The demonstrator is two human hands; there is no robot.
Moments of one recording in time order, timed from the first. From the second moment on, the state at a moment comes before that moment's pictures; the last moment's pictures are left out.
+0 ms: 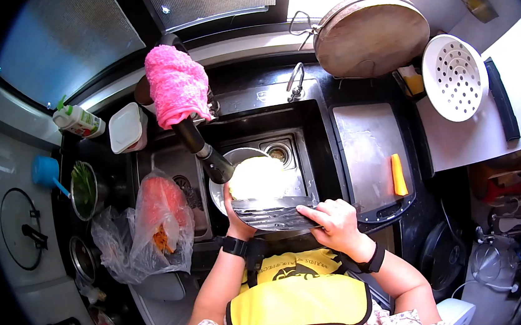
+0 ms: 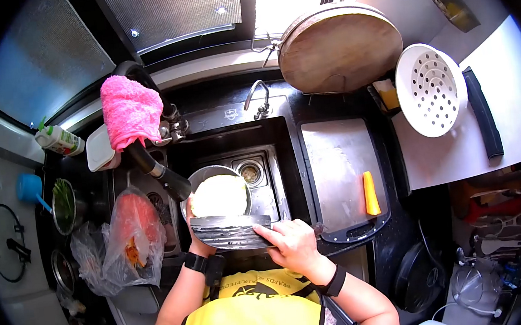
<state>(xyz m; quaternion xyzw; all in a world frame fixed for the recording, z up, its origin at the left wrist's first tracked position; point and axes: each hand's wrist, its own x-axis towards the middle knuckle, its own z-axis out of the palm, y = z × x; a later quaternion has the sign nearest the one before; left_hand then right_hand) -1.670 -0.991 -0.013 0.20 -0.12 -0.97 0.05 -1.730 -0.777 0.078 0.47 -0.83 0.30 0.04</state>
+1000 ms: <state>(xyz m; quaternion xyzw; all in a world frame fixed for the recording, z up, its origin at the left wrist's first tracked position) -1.672 -0.954 -0.019 0.24 -0.04 -0.97 -0.07 -1.730 -0.791 0.041 0.42 -0.86 0.28 0.06</state>
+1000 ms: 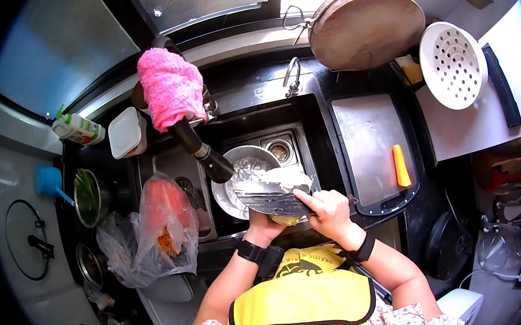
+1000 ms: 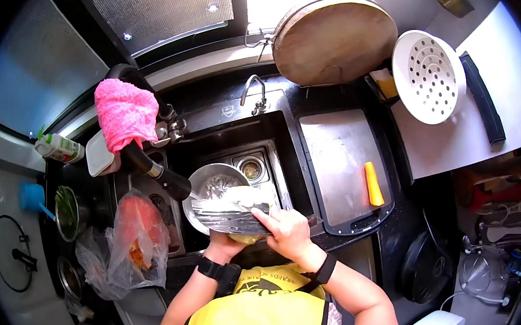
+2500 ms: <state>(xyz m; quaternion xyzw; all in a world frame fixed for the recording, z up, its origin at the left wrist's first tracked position) -1.682 -0.979 0.000 0.29 -0.15 -0.94 -0.04 -1.743 -0.776 0.028 0.12 -0.92 0.35 -0.10</state>
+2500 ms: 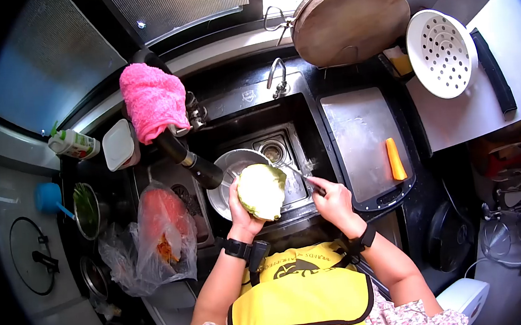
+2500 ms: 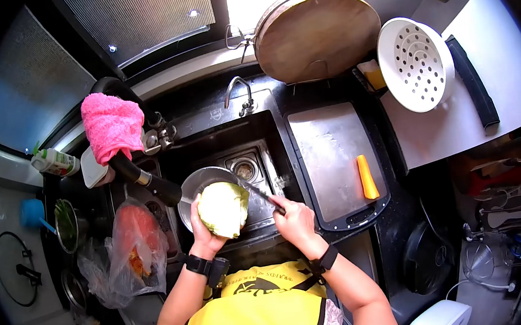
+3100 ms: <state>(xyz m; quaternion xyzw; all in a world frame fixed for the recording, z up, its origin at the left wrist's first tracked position) -1.672 -0.971 -0.014 0.23 -0.07 -0.97 -0.01 -1.718 -0.794 0.022 0.42 -0.86 0.29 0.02</state>
